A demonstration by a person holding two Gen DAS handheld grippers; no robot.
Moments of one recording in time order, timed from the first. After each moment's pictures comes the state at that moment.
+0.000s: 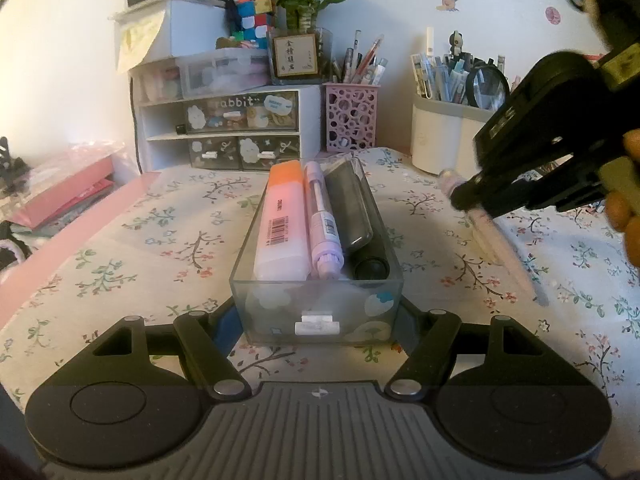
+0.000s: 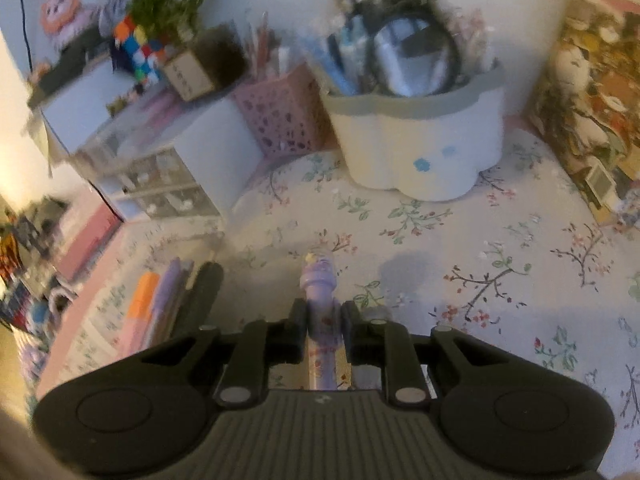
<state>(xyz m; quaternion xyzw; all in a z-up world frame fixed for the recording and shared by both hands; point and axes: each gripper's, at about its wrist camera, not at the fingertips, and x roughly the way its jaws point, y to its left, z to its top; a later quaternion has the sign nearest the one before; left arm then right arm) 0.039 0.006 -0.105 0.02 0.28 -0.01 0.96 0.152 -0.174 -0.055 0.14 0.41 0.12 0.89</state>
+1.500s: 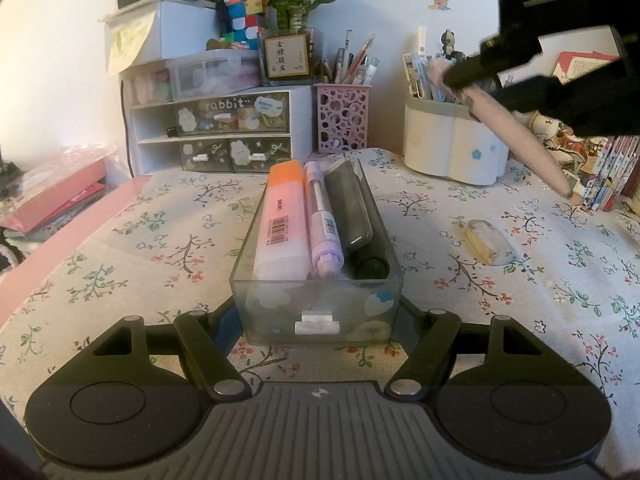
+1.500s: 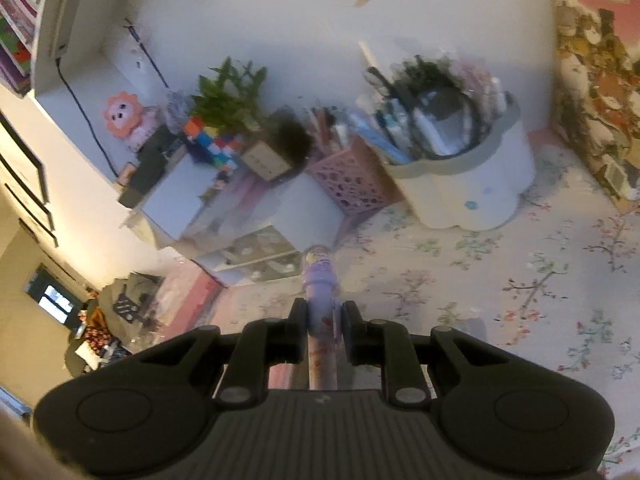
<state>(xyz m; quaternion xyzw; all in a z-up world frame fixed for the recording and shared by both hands) 0.040 0.005 -0.107 0.02 0.28 -0.02 0.96 0.120 -0.192 -0.005 0.27 0.34 0.20 0.88</state>
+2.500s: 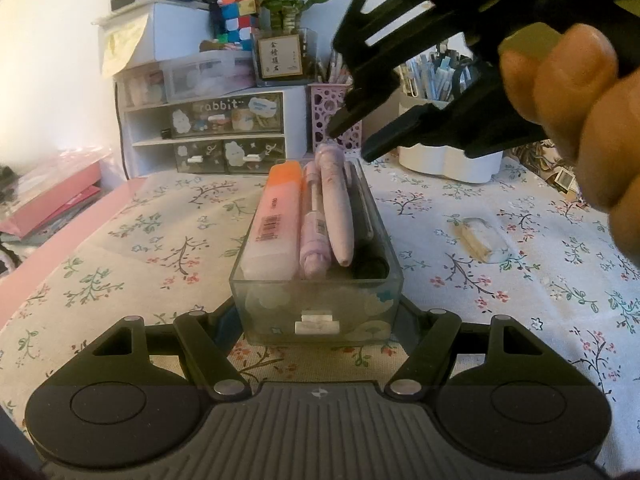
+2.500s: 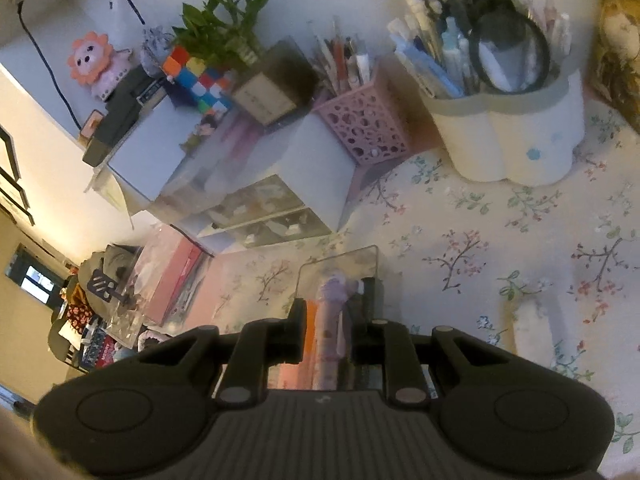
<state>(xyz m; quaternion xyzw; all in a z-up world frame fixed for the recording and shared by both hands) 0.041 0.002 -0.106 0.02 0.28 -0.03 0.96 0.158 -0.127 -0.028 0.25 0.41 0.17 0.86</state>
